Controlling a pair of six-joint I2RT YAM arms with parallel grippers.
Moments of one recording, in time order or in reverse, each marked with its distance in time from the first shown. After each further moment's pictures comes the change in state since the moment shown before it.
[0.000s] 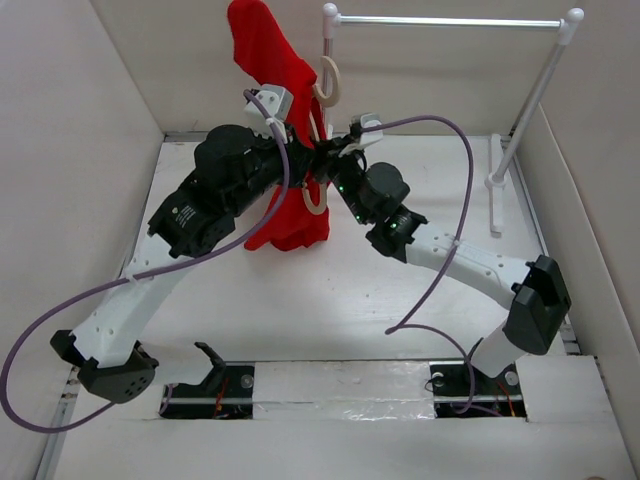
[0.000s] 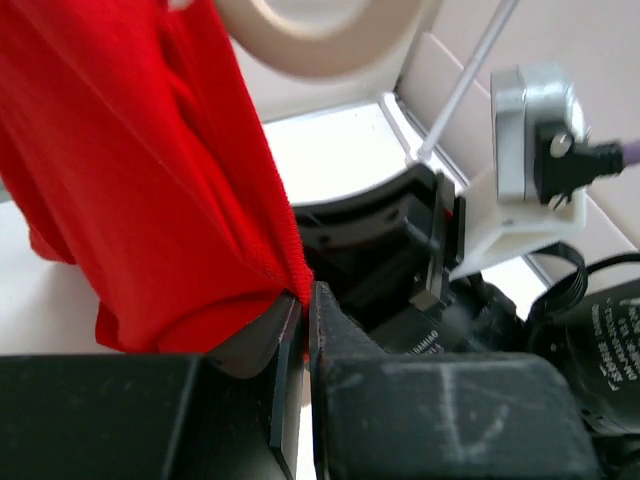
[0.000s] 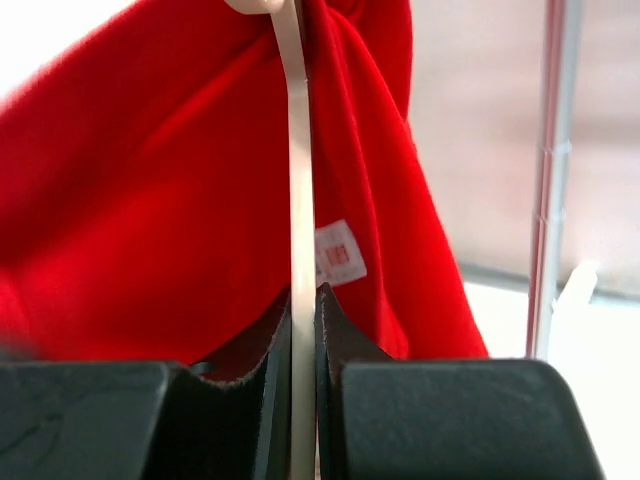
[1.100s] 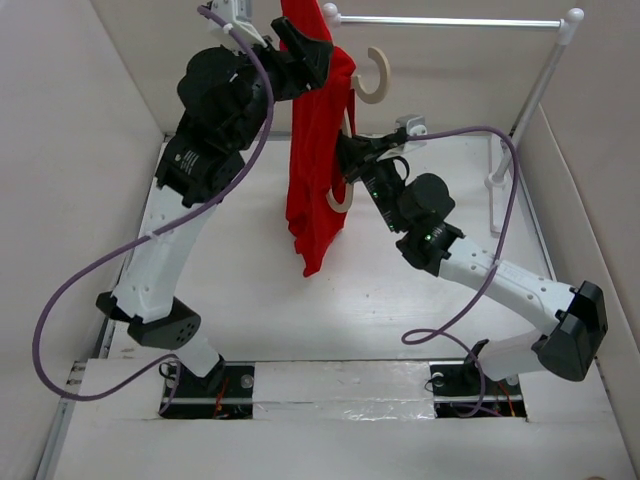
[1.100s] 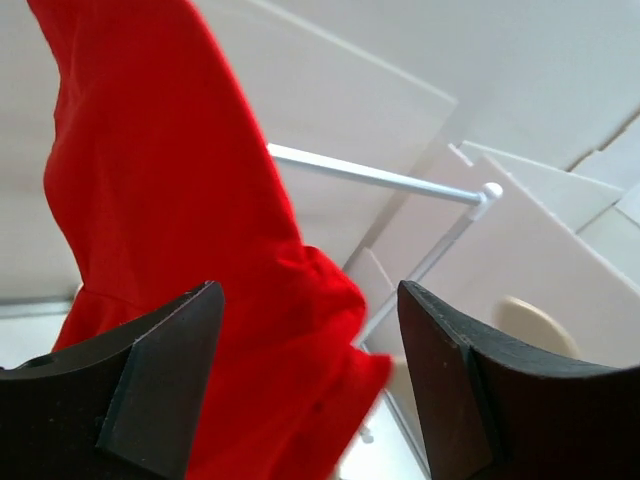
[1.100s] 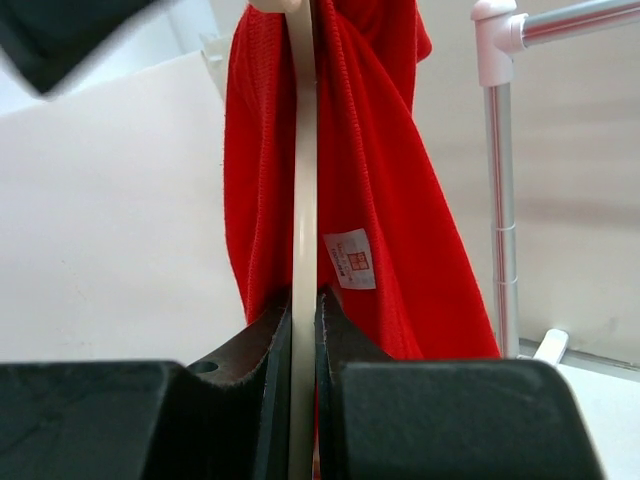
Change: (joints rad) left arm 0.076 0.340 0.628 0.042 -0.083 -0.220; right arm -0.015 -0.190 -0.101 0.069 -0.060 -0.058
